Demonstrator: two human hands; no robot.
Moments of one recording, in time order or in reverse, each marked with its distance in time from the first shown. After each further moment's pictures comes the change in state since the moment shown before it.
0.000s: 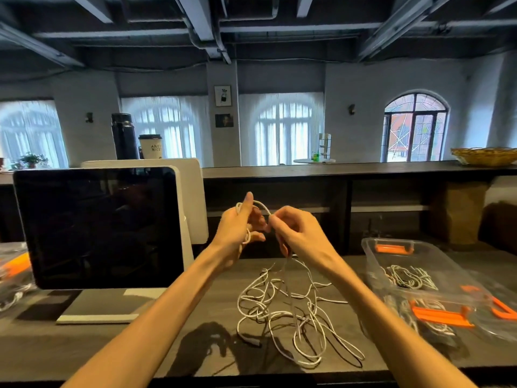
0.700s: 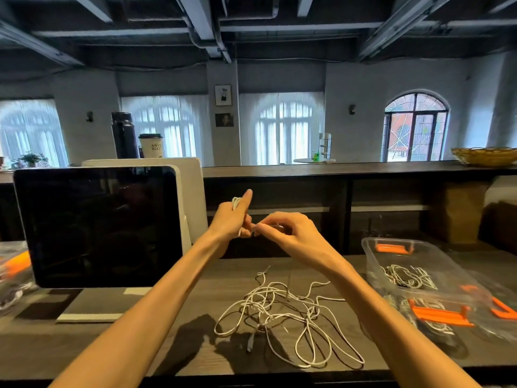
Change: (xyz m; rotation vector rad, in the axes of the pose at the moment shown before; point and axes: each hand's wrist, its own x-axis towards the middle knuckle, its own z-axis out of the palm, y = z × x) left_hand 0.015 0.010 -0.012 0.321 0.071 -0.043; right_hand 0.006 -0.001 0.001 -0.186 -0.142 -0.096
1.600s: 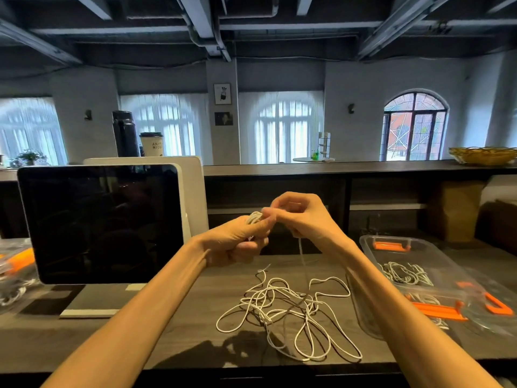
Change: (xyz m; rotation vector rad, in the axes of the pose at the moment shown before) left_hand -0.033 0.005 -0.016 -0.201 -0.747 -0.125; right_hand 0.001 -0.017 -0.026 0.306 0.054 0.045
